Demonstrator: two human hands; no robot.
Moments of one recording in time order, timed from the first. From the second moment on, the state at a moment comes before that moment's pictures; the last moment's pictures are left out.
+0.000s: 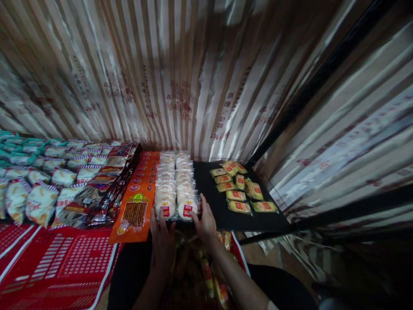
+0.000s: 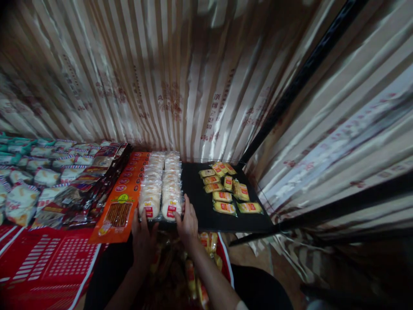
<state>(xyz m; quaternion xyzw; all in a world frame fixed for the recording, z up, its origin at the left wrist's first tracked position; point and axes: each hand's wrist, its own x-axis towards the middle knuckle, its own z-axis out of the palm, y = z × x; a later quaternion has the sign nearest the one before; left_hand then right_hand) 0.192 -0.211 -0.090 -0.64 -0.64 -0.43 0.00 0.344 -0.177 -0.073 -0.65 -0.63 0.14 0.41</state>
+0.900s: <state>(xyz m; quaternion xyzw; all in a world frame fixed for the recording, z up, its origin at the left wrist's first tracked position) 0.189 -0.217 -0.096 -0.64 -0.64 -0.43 -0.04 0.341 -0.165 -0.082 -0.64 -0.66 0.04 0.39</state>
